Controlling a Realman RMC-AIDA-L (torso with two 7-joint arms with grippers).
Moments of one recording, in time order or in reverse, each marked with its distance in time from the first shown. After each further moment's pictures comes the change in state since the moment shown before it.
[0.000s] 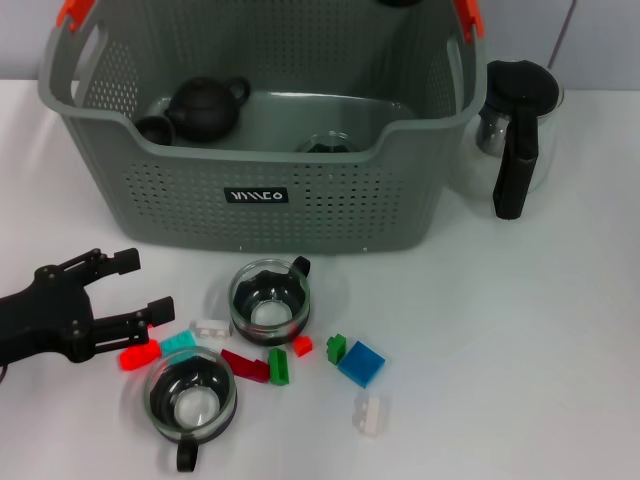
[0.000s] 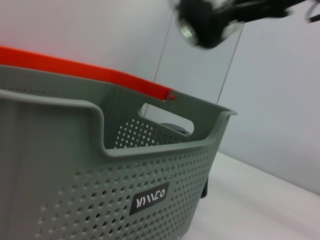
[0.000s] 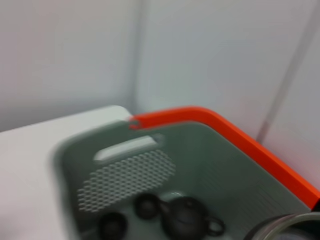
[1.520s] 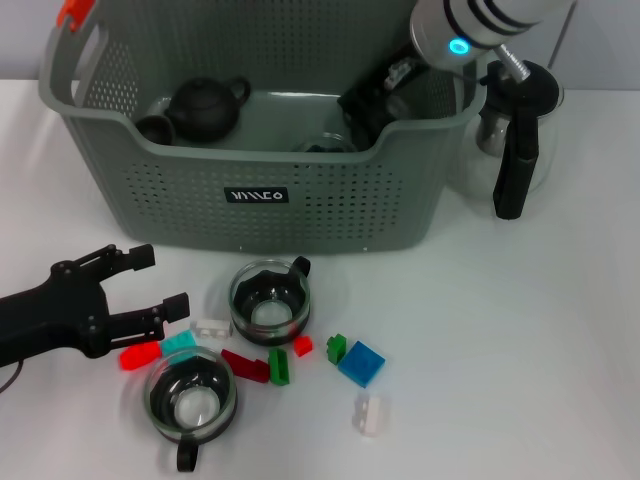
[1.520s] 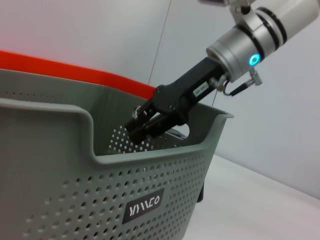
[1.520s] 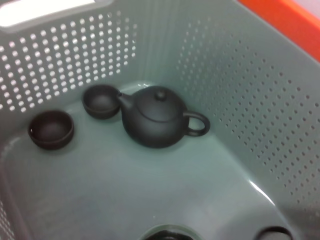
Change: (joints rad) left arm -0.018 -0.017 0.003 0.000 0.003 -0.012 0.001; right arm 0.307 0.005 -0.073 0.823 -0.194 0.436 -0.003
